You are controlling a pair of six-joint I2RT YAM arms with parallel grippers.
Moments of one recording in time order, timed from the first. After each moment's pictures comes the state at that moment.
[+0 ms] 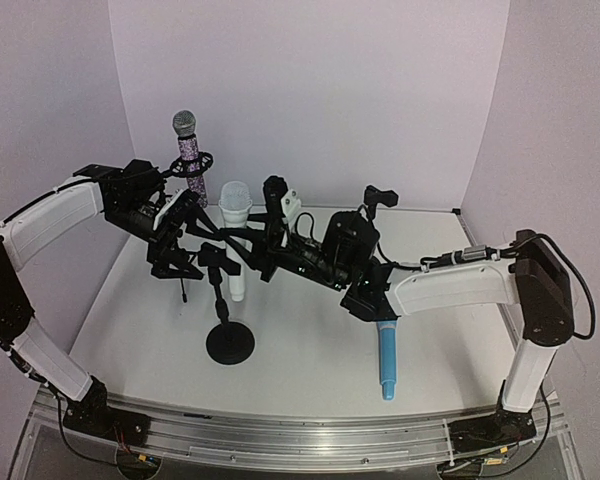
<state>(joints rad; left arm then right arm) -0.34 1.51 1.40 -1.12 1.16 1.27 1.08 1.87 1.25 0.83 -0.17 0.11</state>
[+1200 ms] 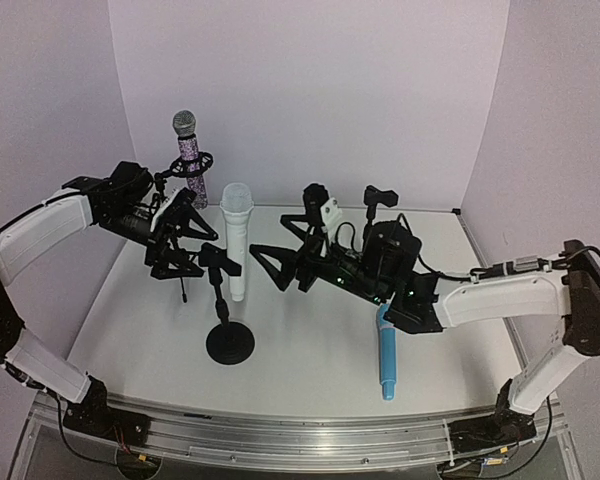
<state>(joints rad) -0.33 1.43 1.30 -0.94 1.13 1.07 1.08 1.64 1.02 0.75 -0.02 0.09</state>
